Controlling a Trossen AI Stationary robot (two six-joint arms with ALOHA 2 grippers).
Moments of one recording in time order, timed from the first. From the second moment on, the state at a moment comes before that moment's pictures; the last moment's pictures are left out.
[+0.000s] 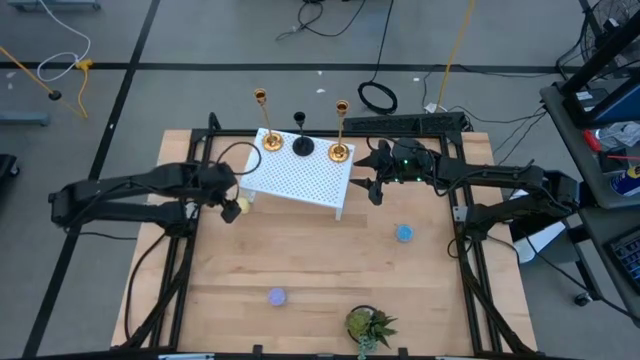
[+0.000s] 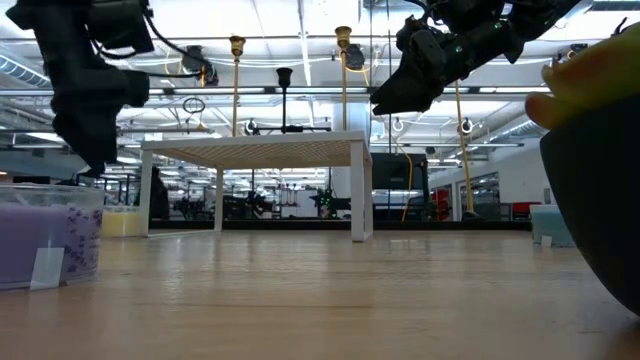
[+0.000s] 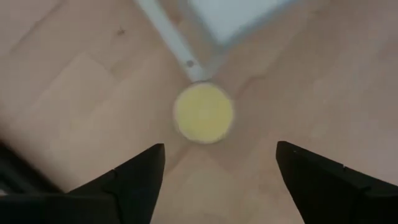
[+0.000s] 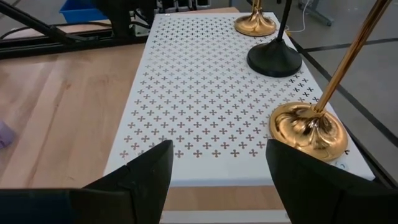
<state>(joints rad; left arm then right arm) 0.31 0.85 0.65 -1.00 -0.04 -0.46 -0.35 1.23 0.78 0.03 -0.14 -0.04</state>
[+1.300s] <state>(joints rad) -0.16 0.90 0.44 -0.83 -0.37 -1.11 -0.34 1.23 0.78 0.01 -0.14 -0.01</state>
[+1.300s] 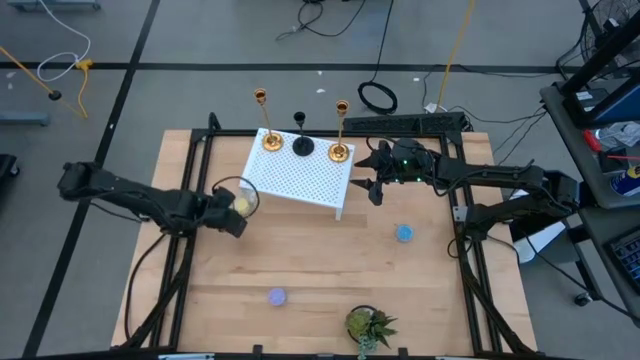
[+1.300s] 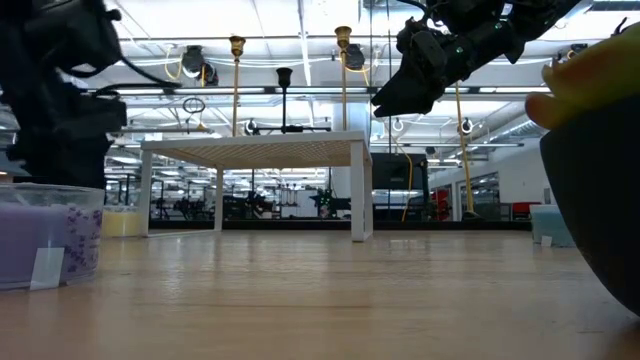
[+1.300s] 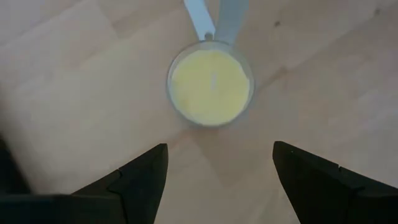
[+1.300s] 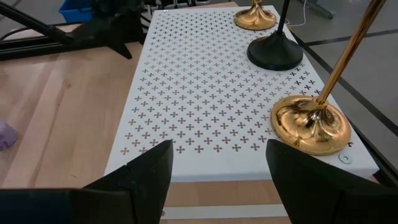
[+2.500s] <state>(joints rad) -0.30 0.90 0.11 -0.28 -0.67 -1.11 -0.34 1.23 0.78 0.01 -0.14 -0.01</state>
